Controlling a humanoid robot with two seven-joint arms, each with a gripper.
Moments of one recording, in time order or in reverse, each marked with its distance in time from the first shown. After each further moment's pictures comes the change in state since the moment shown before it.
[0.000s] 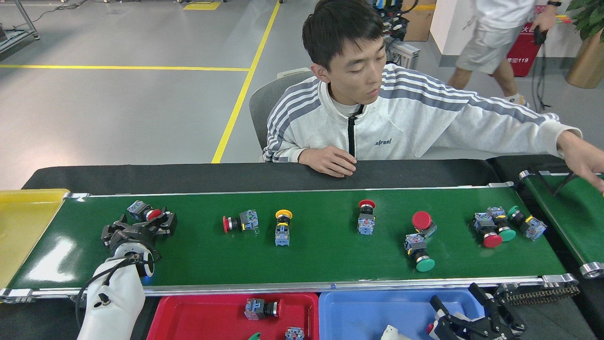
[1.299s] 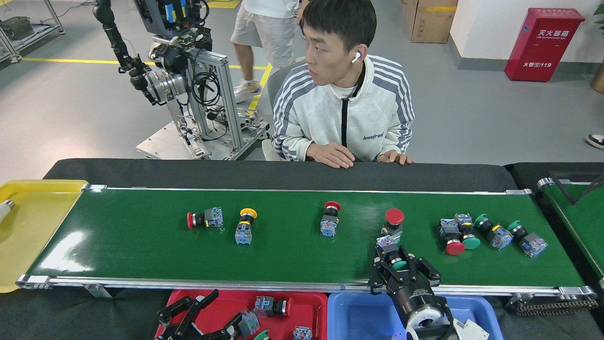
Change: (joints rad) left arm 0.905 0.050 -0.058 -1.215 0.009 -0.783 0.008; right arm -0.317 -0.021 0.469 0.211 0.082 0.386 0.113
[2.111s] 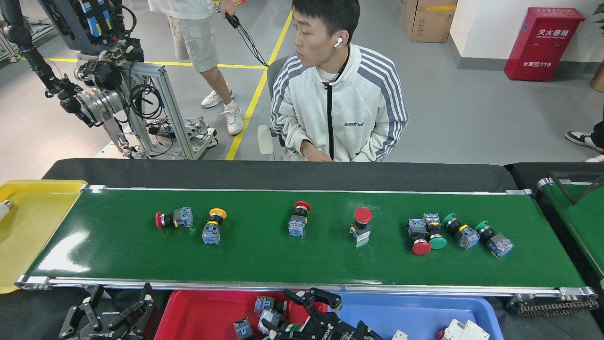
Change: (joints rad) left arm -0.008 0.007 0.153 0.083 0.151 0.539 0.002; right arm 0.025 -0.025 0.336 -0.141 0.000 -0.480 -0.054
